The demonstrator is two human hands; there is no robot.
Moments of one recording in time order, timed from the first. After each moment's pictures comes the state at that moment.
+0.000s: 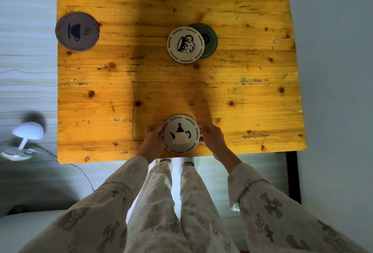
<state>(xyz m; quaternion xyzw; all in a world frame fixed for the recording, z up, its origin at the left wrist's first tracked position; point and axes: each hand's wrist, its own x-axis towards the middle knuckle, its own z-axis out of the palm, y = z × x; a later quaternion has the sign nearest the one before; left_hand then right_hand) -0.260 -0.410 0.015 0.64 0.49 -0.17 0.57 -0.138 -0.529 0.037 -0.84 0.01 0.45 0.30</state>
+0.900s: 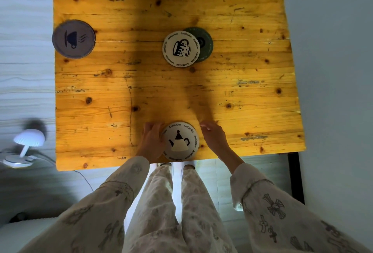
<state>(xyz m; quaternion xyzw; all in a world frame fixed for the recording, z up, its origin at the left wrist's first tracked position) -0.252 -0.404 0.022 0.75 0.43 -0.17 0.47 -0.122 -0.533 0.039 -0.86 -0.03 0.43 0.28</state>
